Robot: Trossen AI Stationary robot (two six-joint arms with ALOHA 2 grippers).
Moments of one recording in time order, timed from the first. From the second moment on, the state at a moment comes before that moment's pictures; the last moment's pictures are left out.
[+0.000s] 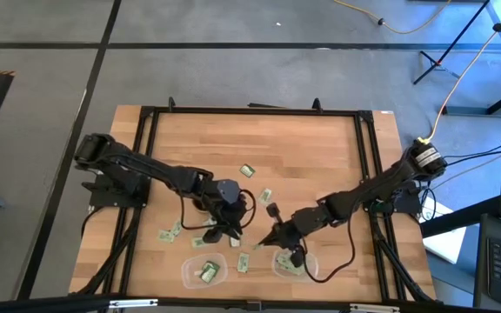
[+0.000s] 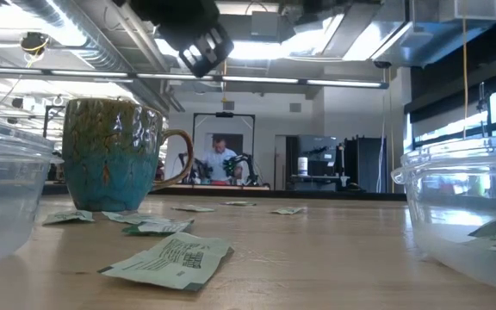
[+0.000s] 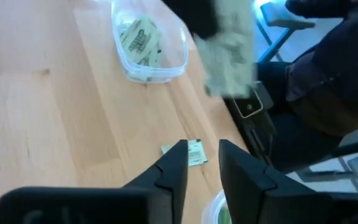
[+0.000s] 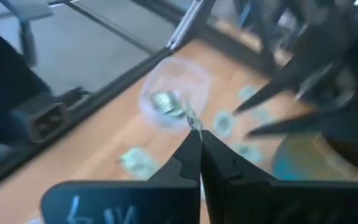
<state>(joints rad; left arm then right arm) -0.21 1.59 1.09 -0.24 0.44 -0.15 0.45 1.61 0.97 0.22 0.05 -0.25</state>
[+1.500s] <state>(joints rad) -0.38 1.34 1.09 -0.45 0.23 -0.10 0.61 1.60 0.91 -0.21 -0.08 0.72</state>
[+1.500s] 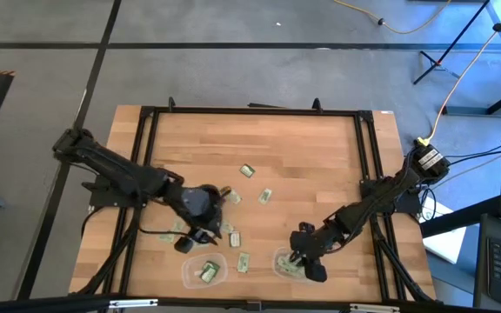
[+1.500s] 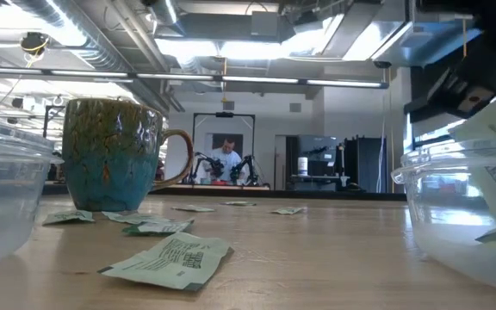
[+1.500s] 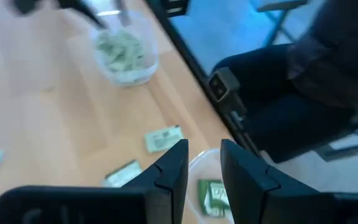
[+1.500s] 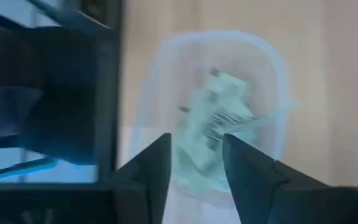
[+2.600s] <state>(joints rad) -0.73 1.51 0.90 -1.07 0.09 -1.22 0.39 1.42 0.91 -0.20 0.04 0.28</state>
